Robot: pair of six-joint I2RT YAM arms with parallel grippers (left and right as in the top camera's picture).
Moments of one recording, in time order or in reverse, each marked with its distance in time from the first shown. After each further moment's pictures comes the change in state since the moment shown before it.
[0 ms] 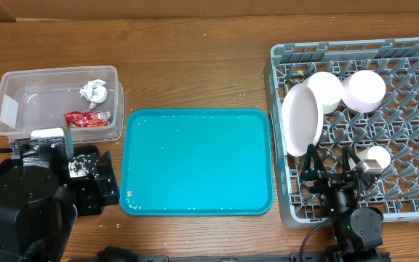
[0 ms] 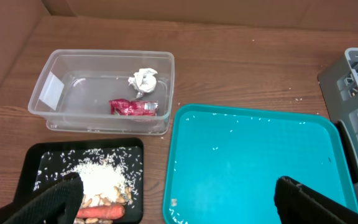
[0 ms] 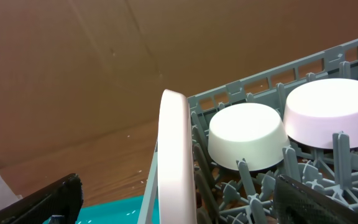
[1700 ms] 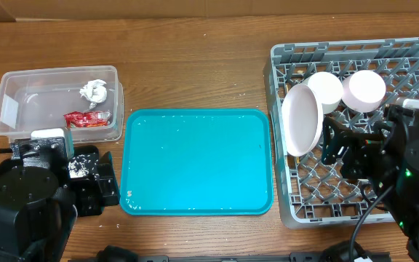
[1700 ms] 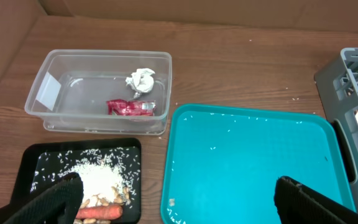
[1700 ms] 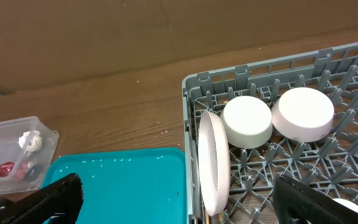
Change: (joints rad) left arm 0.000 -0.001 0.002 0.000 0.010 0.000; right arm 0.158 0.812 1.376 -1.073 0.053 0.004
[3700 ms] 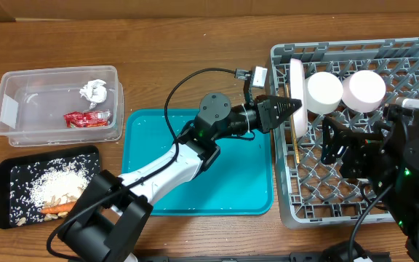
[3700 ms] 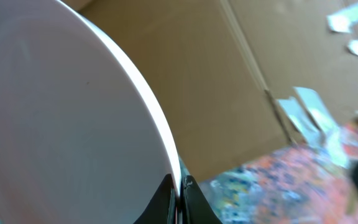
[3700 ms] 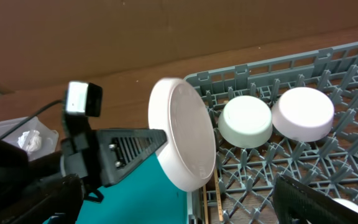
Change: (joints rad) left arm -0.373 0.872 -0.680 2.270 0.906 -0.771; right arm 0.000 0.009 0.000 0.000 0.000 0.000
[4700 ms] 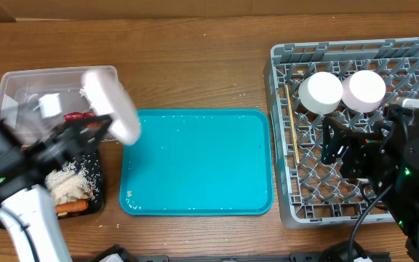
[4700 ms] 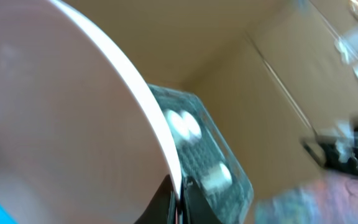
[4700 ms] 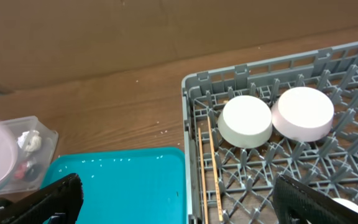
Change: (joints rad) left arm 1.177 -0.589 -0.020 -1.341 0.824 0.985; right arm 0.000 0.000 0.000 0.000 0.000 0.000
